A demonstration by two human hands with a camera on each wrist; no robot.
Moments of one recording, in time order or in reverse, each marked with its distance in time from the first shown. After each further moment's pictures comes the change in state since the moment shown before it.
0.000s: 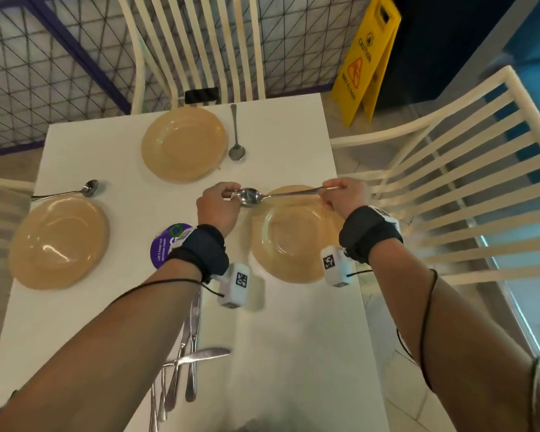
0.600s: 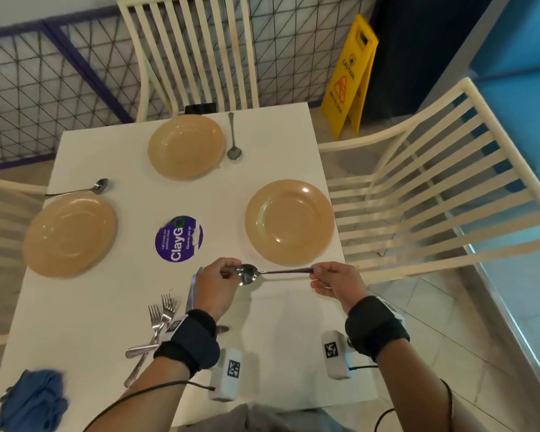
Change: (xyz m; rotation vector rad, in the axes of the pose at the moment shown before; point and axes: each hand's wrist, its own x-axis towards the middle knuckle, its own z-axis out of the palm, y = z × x) left_hand -0.168 -0.076 -0.027 0.100 -0.117 -0.088; right_hand -0.160 0.122 -0.025 0.290 -0.237 0.223
